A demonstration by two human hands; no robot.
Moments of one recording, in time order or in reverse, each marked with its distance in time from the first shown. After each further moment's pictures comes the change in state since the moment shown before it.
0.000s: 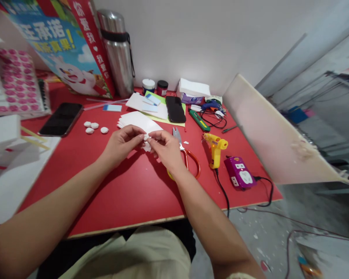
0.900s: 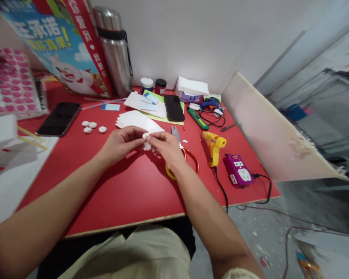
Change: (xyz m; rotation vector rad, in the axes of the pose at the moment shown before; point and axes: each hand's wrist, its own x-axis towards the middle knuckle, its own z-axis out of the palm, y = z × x) left_hand 0.002 0.004 -0.003 -0.033 -0.140 -0.056; right_hand 0.006 -0.003 -0.004 0.172 -0.054 0.190
